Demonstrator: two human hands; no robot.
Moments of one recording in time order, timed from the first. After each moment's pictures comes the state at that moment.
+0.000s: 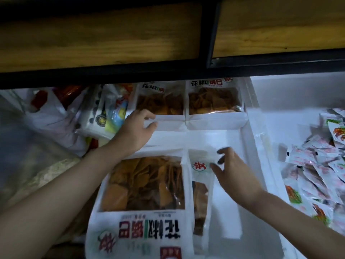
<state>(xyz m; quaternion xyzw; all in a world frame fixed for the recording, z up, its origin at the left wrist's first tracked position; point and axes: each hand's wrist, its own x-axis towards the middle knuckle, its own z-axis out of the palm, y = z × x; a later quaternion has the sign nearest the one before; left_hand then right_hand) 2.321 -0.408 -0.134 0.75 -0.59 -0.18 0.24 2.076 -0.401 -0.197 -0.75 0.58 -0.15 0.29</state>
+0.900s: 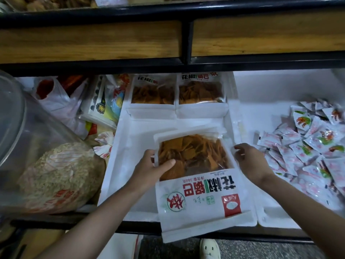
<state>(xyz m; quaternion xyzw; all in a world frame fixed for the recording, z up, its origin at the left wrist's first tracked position) 2.236 -0.294 -0.155 0.76 -0.37 -0.44 0.31 1.997 -0.386 -0.181 -0.66 0.67 -0.14 0.31</state>
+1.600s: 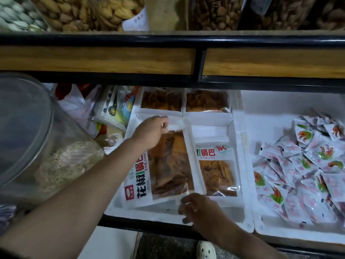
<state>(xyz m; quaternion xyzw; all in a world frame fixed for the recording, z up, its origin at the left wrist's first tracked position) 2.281 -0.376 -0.109 0.73 -0.65 -0.17 0.15 2.074 -0.276 -0.137 -0.59 0.52 -0.02 0.62</state>
